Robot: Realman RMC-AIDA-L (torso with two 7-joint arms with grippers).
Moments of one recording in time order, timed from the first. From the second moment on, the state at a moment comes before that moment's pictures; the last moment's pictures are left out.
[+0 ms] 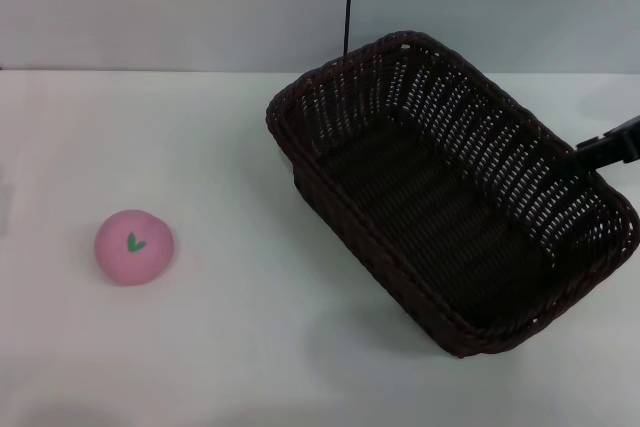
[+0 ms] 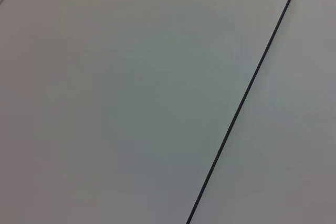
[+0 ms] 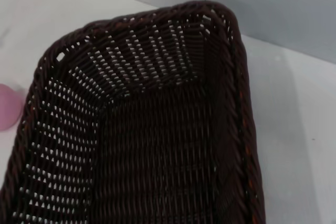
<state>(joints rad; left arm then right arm) -0.16 -2.07 -0.32 -0.15 1.60 1.67 -0.58 0.72 1.94 -0.77 -0.95 -2.51 -1.68 2.22</state>
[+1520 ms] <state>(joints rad) -0.16 -2.07 -0.32 -0.17 1.60 1.66 -0.58 0.56 1.97 -0.81 -1.05 -2.21 -1.59 2.00</state>
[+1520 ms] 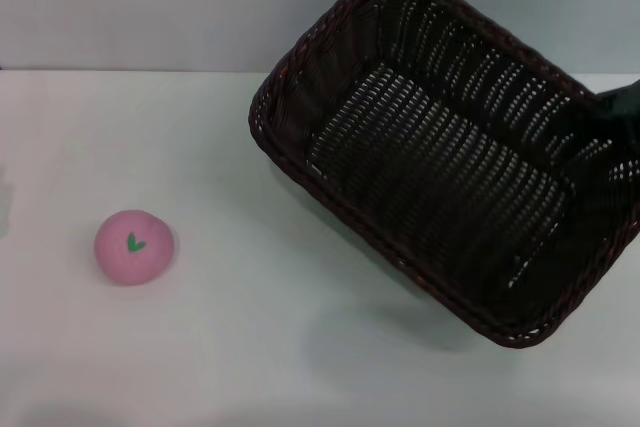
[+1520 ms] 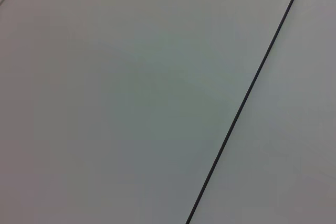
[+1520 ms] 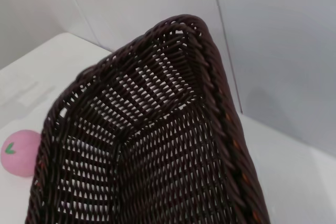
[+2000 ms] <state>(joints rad) -0.16 -2.07 -0.32 -0.18 1.60 1.65 -0.58 0.60 1.91 -0.73 -1.07 -2.09 -1.73 1.72</state>
